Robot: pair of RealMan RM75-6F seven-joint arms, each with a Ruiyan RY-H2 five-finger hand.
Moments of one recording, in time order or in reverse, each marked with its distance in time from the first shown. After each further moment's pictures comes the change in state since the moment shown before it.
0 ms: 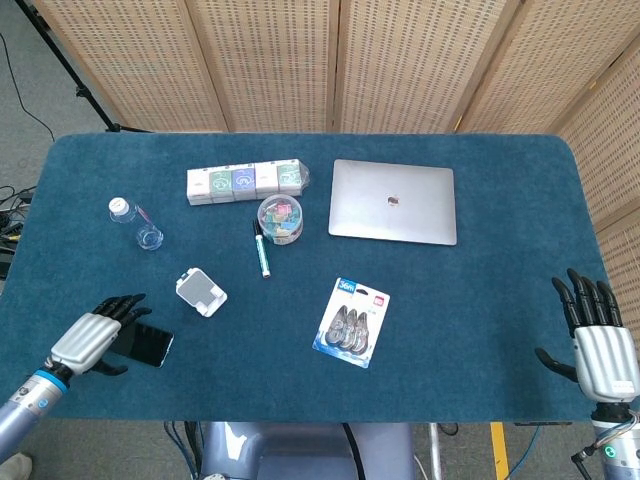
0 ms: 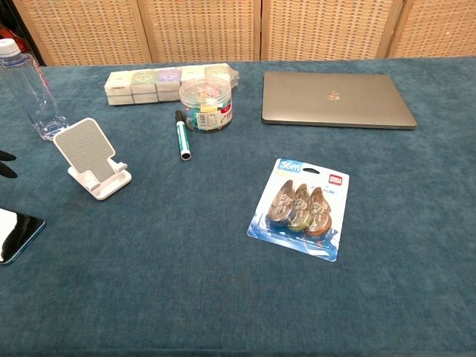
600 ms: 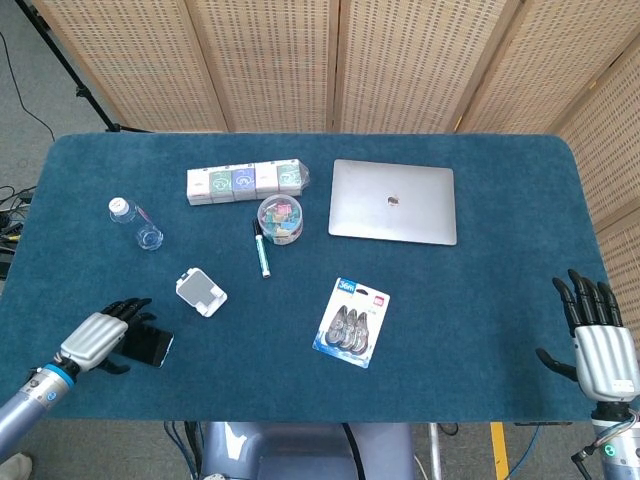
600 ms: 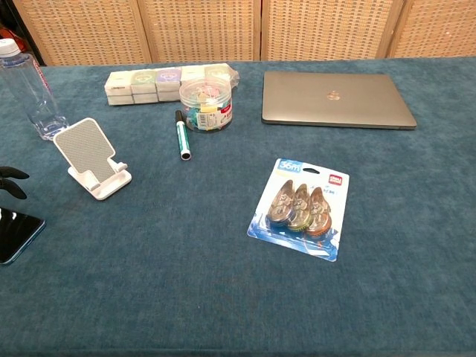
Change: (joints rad) left arm -0.039 -0.109 0.048 0.197 0.032 -0.008 -0.086; right arm 0.002 0.000 0.000 -0.006 0.019 -0.019 -0.011
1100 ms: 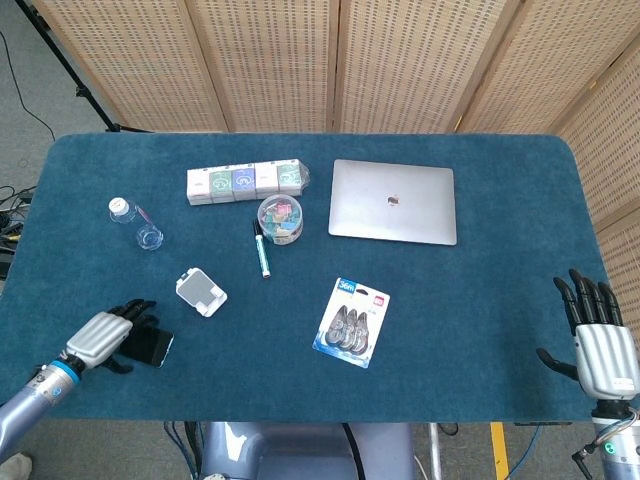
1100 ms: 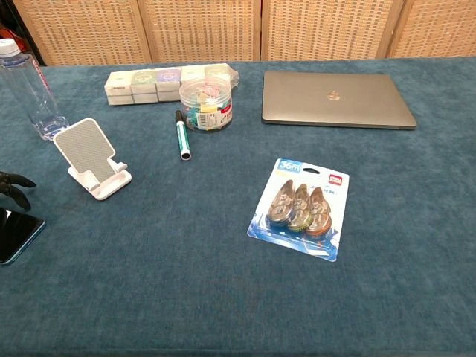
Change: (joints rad) left arm -0.026 -0.037 0.025 0.059 -0.005 -0.008 -0.061; right arm 0.004 0.003 0.005 -0.001 0.024 -0.021 0.012
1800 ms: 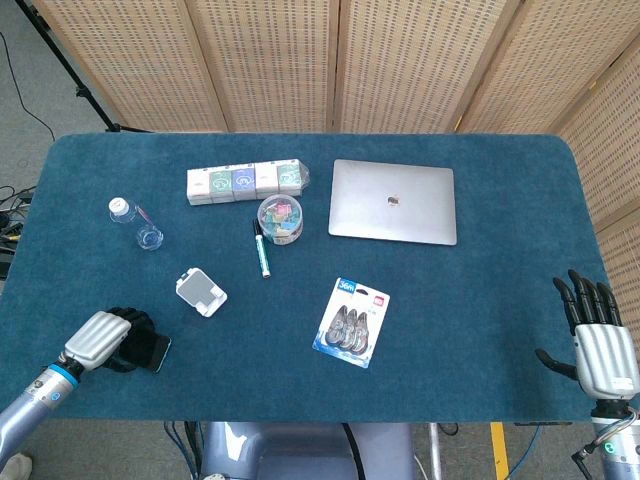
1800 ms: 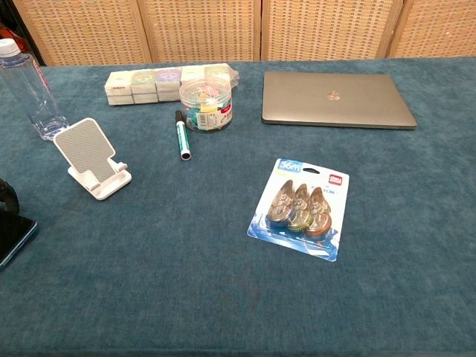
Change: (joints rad) left arm 0.034 -0.037 0.011 0.057 0.012 0.126 0.018; right arm 0.001 0.005 -0.003 -0.012 0.006 -0.010 0.007
